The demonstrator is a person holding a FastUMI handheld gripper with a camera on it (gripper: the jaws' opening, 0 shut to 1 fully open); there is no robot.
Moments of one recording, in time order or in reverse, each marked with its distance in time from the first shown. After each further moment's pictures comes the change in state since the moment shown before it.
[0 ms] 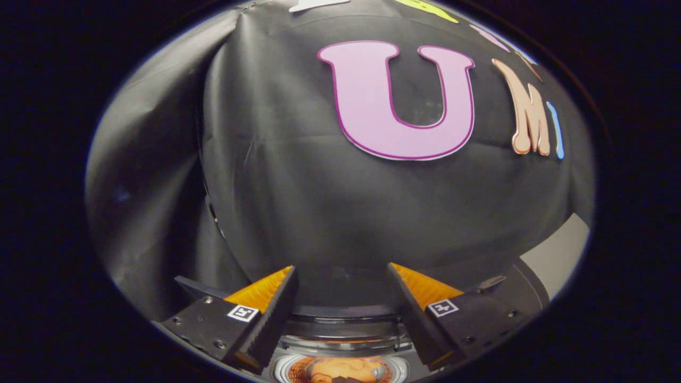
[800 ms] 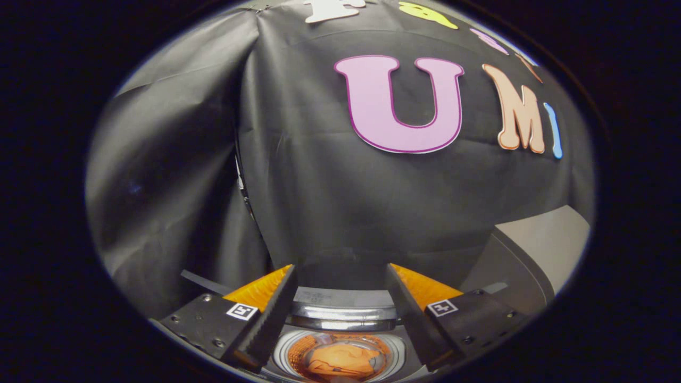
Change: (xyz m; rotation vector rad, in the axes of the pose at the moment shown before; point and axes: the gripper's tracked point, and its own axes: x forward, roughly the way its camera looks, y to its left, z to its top) arm 0.008 0.003 0.003 -0.006 -0.038 0.046
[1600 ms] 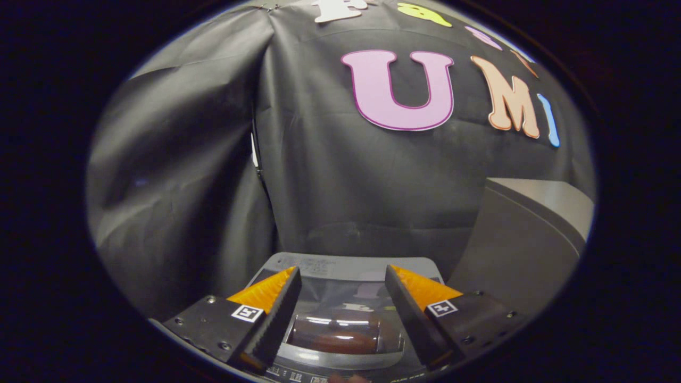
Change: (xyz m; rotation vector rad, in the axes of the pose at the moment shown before) arm 0.000 0.003 0.001 -0.001 0.028 0.031
